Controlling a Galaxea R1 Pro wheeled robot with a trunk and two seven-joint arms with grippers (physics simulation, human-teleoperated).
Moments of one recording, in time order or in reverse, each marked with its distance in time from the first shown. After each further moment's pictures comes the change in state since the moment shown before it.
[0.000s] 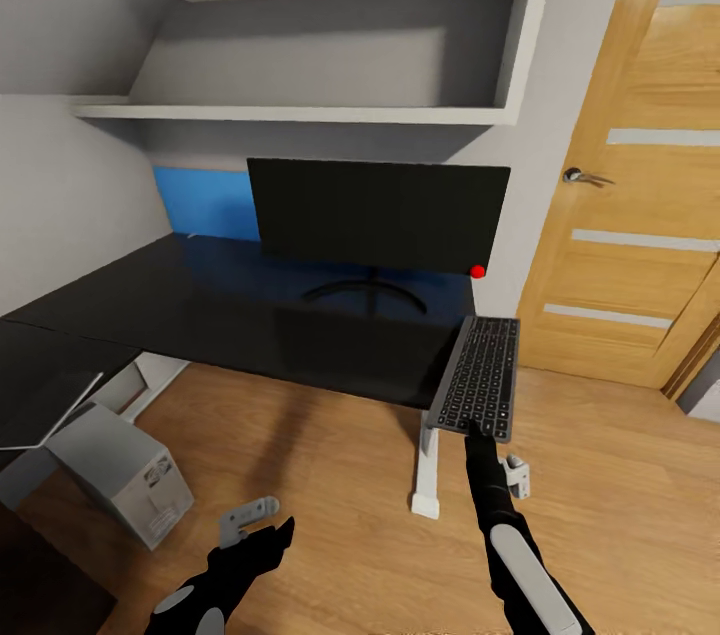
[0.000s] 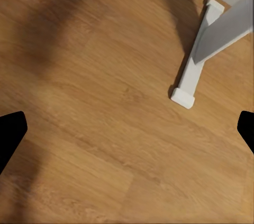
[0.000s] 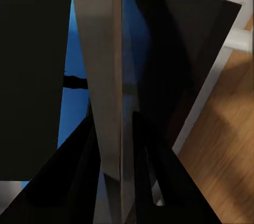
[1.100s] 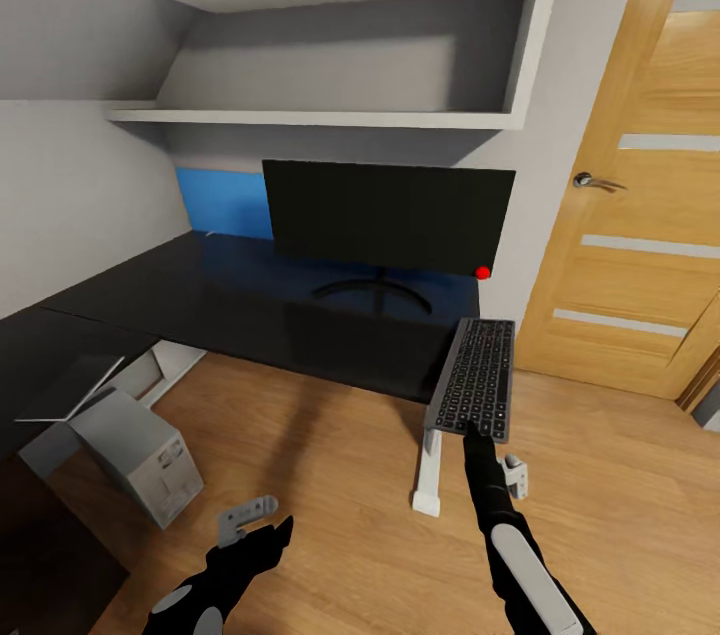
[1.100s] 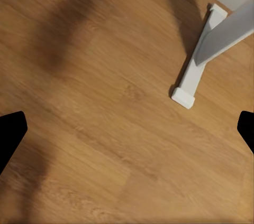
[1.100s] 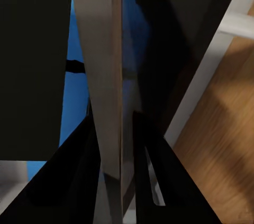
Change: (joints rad) left arm 0.000 0.002 0.005 -0.005 0.002 0.001 -0.003; right arm 0.000 -0.003 0.001 -0.002 -0.005 0.027 -0.012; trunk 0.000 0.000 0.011
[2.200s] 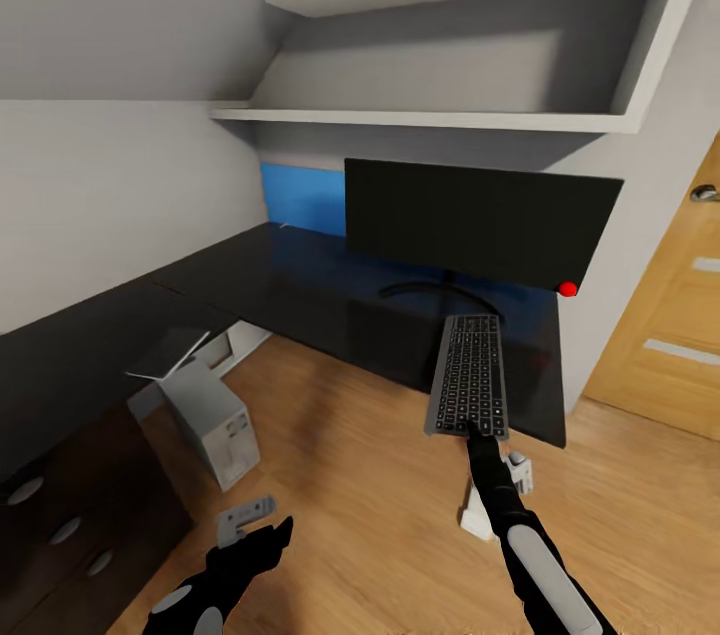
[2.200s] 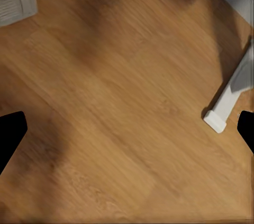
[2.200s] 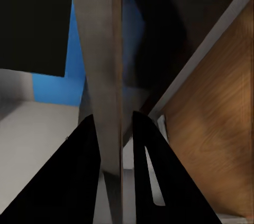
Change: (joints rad) left arm 0.000 0.000 0.001 0.002 -0.001 0.000 0.002; right arm 0.000 -0.060 -0.001 0.004 -0.002 0.120 0.030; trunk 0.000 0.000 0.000
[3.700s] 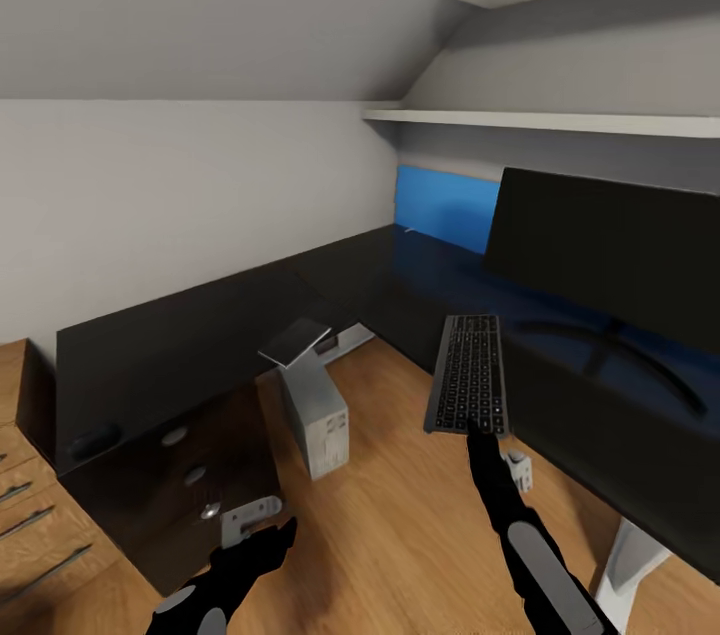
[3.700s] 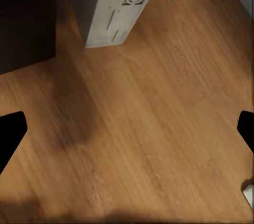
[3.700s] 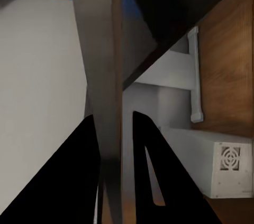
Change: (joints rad) left arm 0.000 -0.005 -0.011 0.002 0.001 0.001 -0.002; right arm 0.002 0.000 0.000 -0.030 -0.001 0.003 -0.036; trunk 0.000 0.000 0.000
